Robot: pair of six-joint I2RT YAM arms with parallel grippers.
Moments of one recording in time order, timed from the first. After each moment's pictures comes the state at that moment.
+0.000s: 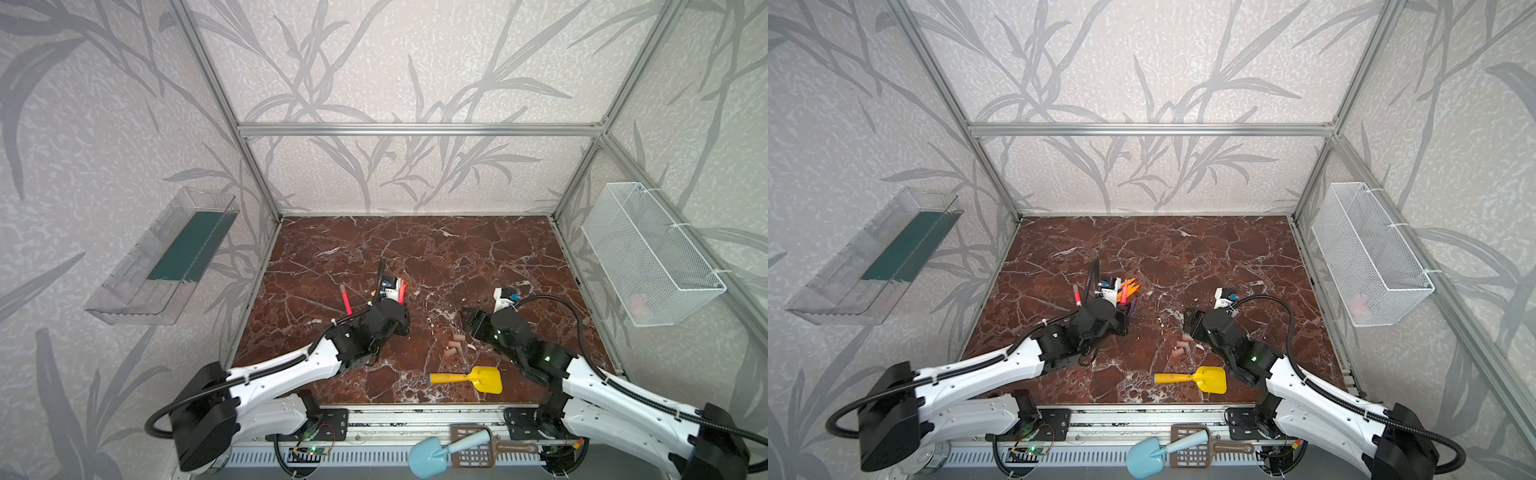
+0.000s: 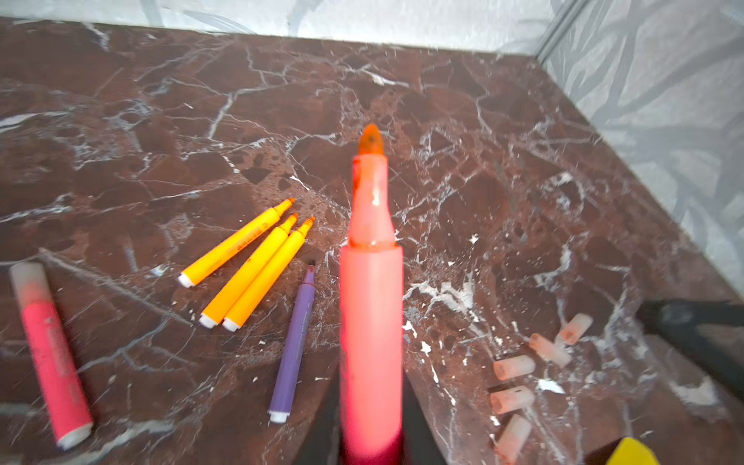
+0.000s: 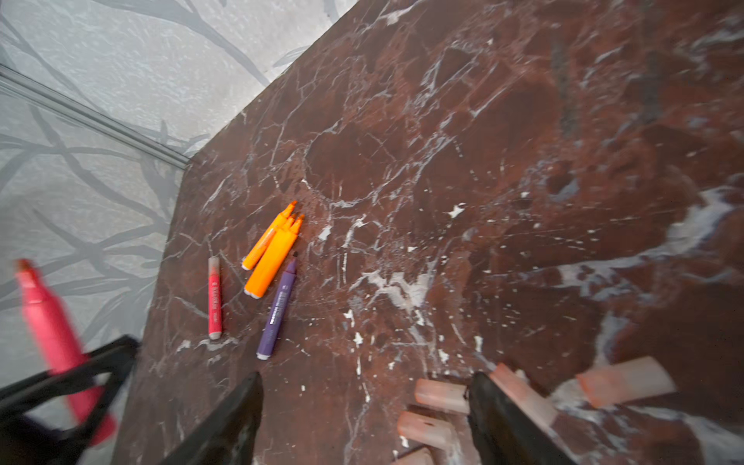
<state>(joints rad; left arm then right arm) -0.93 1.09 0.68 -0.17 -0.41 -0.59 0.81 0.84 0.45 -0.22 0.33 0.97</state>
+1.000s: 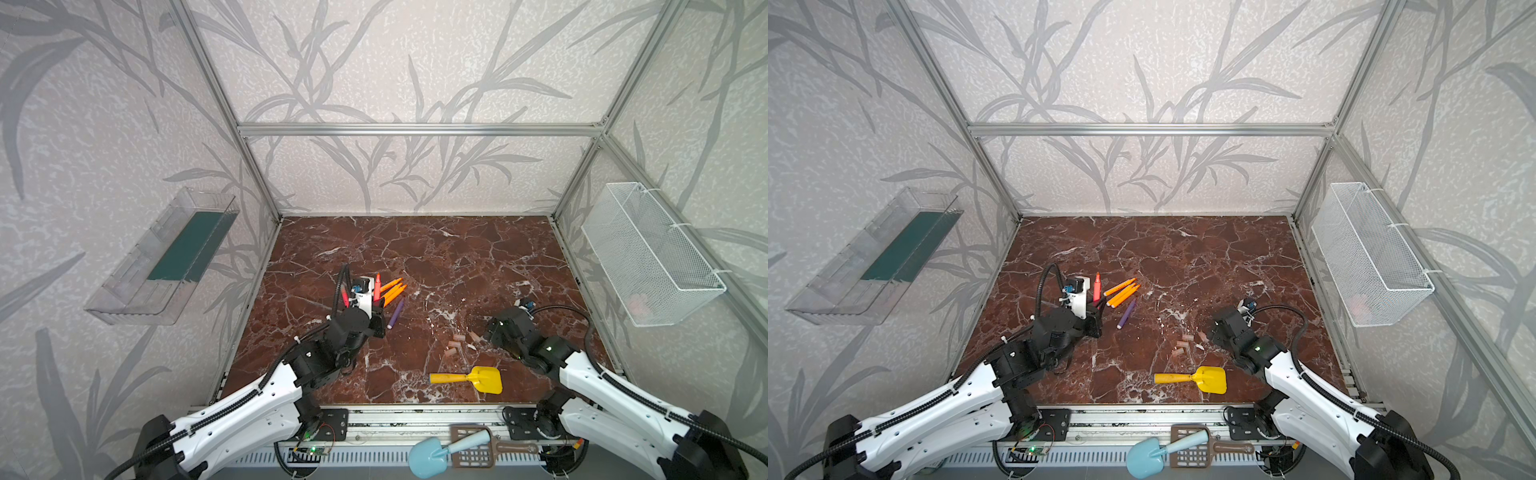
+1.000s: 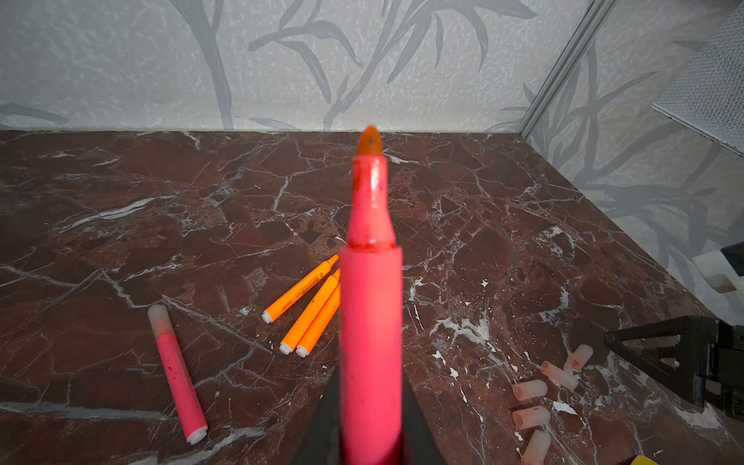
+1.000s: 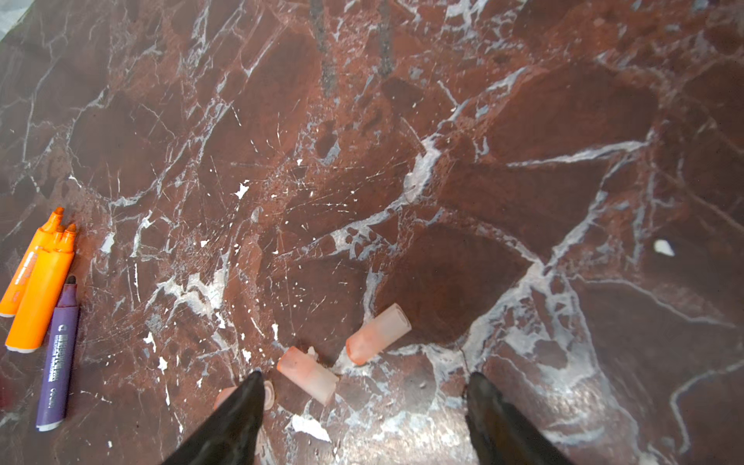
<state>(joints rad) -0.87 0.79 0.55 -0.15 -0.45 -0.40 0.59 0.89 0.43 -0.50 0.31 1.00</state>
